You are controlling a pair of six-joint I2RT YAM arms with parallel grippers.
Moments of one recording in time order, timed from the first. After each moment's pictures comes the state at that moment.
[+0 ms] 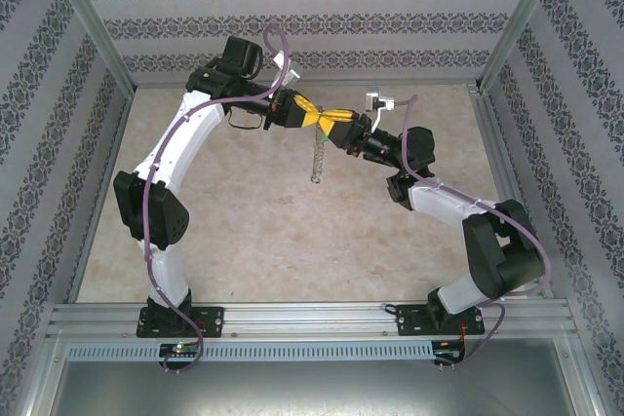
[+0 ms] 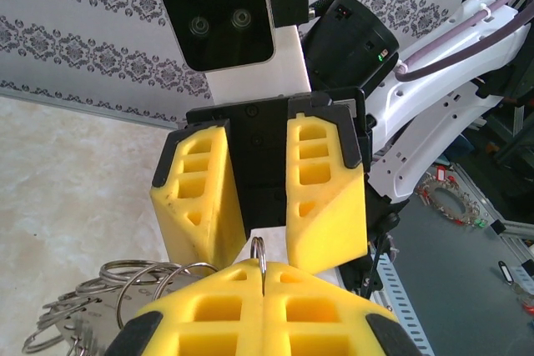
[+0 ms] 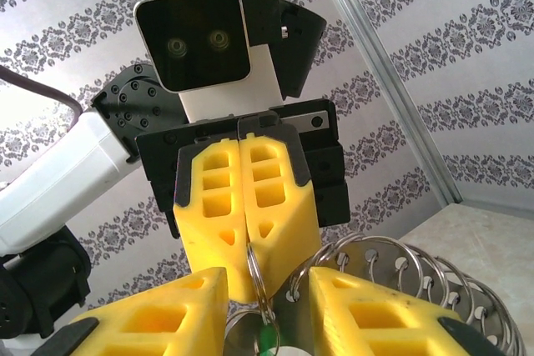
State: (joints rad) left arm -0.33 1.92 2.03 -0.97 1.31 0.52; right arm 0.38 1.52 0.81 1.16 -0.79 0.87
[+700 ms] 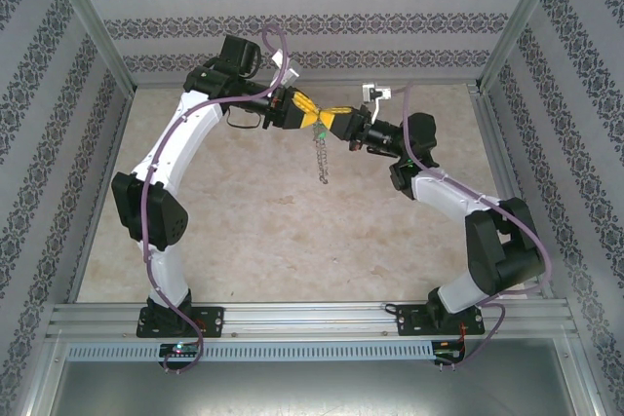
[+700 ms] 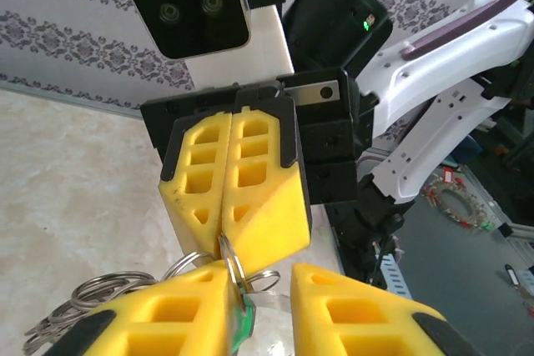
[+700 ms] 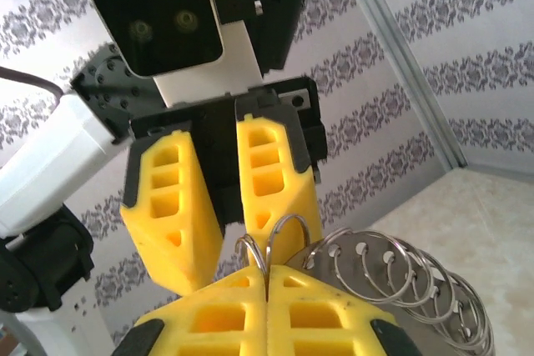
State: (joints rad) left arm -0.31 1.91 2.03 -0.96 1.28 0.50; right arm 0.33 1.53 0.93 0.94 -0.94 0.82
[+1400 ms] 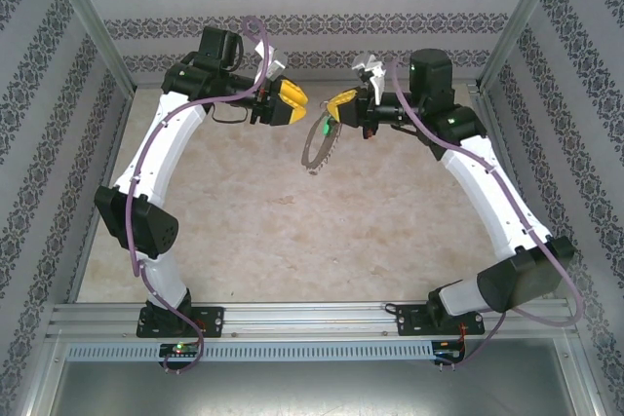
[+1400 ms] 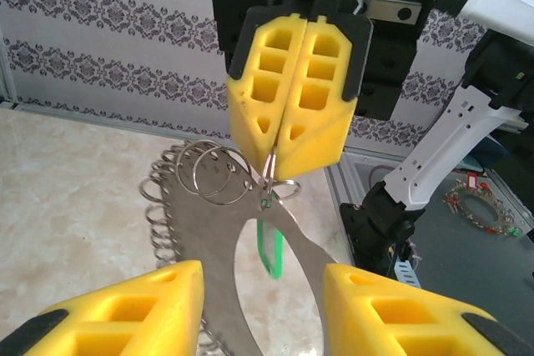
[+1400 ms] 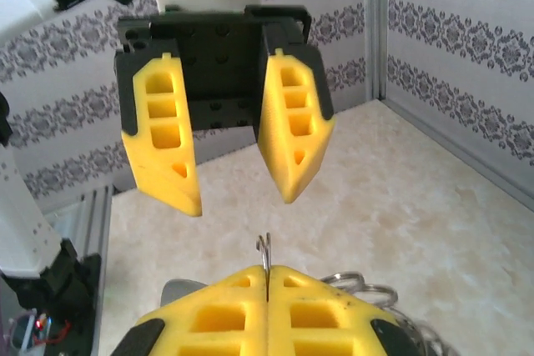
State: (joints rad) left arm -0.28 1.83 2.06 -0.99 1.26 0.50; right arm 0.34 1.45 1.58 -0.54 -0.92 -0.16
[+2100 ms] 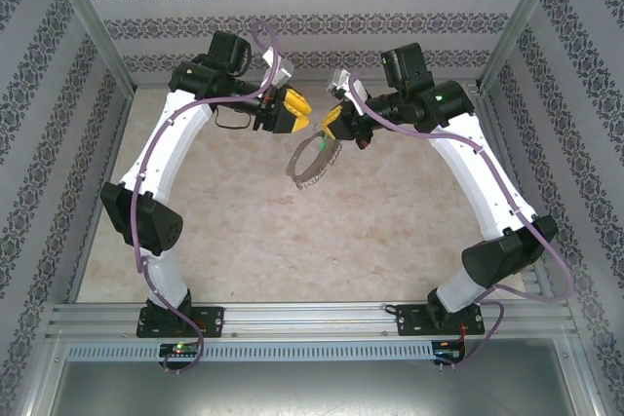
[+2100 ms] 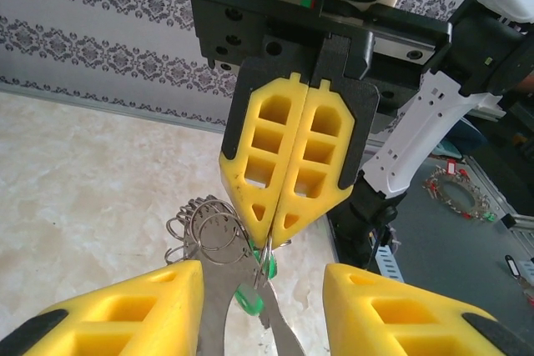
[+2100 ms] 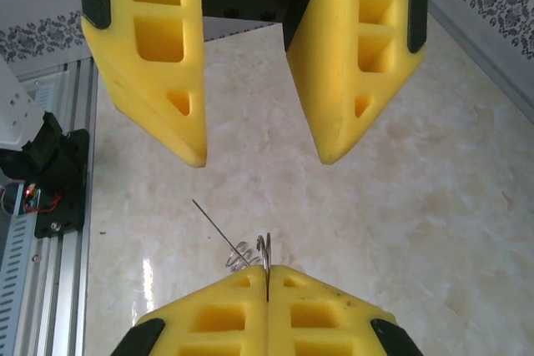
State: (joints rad) left arm -0.31 1.87 2.09 -1.14 1.26 0.60; right arm 0.41 1.60 1.85 -1.04 -0.80 -0.51
